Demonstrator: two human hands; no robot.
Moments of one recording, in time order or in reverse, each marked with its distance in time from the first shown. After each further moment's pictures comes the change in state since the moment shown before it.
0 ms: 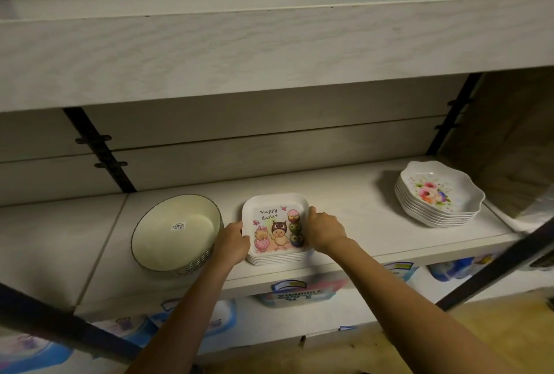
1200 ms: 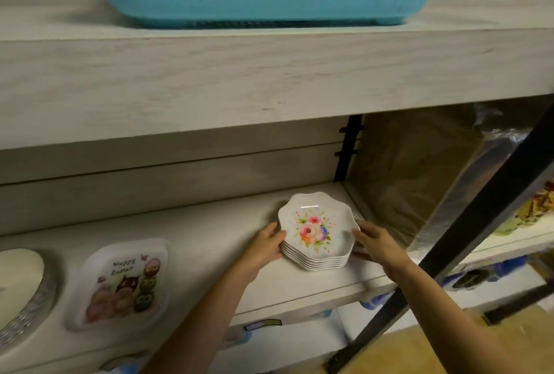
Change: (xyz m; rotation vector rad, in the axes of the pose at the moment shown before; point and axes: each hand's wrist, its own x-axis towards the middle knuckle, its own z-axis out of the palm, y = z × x) left_hand 0.021 0.262 0.191 -0.726 -0.460 -0.009; right_hand 0.015 0.346 -0.087 1.152 0.058 0.269
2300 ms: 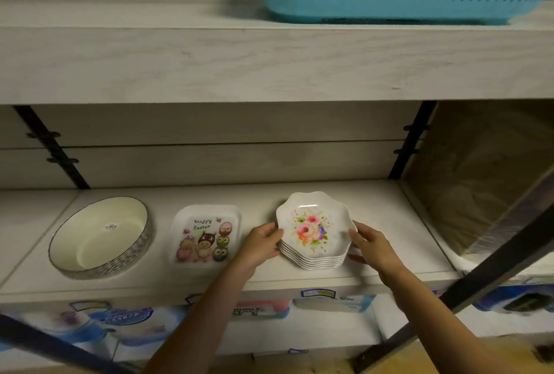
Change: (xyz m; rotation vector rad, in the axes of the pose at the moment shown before) left_hand -0.081 -0.032 -0.091 -0.020 0.214 0.033; right_hand -0.037 0.000 0.109 -0.094 -0.082 -0.098
